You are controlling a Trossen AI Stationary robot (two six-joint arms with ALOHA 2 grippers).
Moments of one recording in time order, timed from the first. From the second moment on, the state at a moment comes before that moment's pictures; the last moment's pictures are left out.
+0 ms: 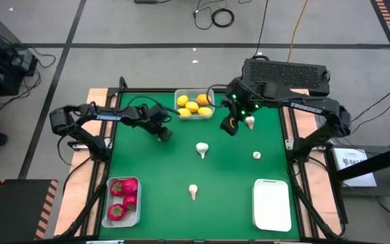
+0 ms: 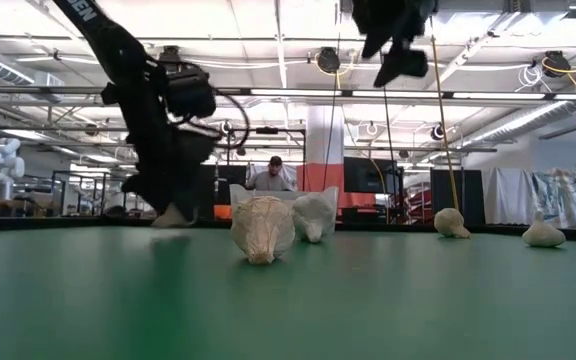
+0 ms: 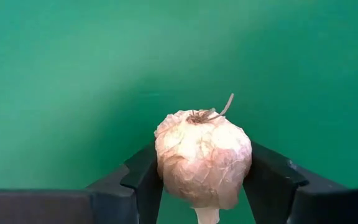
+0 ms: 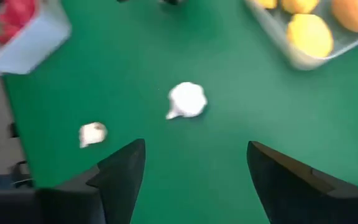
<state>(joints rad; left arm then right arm) 0.42 1.50 0.72 -0.38 0.11 -0.49 -0.29 1.49 1.52 -1.05 -0.21 0.36</state>
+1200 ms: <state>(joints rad) -0.42 2.14 1.64 0.05 -0.19 -0.82 1.01 1.31 1.18 -1.06 0.24 1.85</state>
